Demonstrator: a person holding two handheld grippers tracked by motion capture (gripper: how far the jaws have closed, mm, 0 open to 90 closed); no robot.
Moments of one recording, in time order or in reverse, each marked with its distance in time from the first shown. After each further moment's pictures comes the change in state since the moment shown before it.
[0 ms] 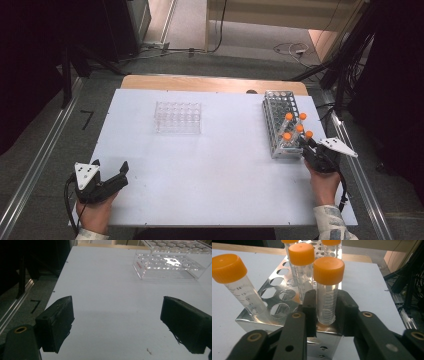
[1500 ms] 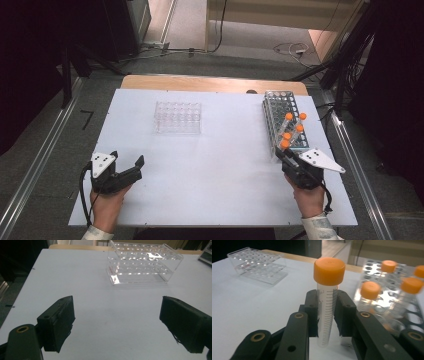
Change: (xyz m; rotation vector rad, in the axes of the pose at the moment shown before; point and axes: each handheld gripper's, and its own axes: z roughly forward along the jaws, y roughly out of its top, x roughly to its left) left arm -0.032 0.022 0.014 0.032 -0.135 0.029; right arm 0.079 0.009 -0.050 -0.068 0.250 -0.105
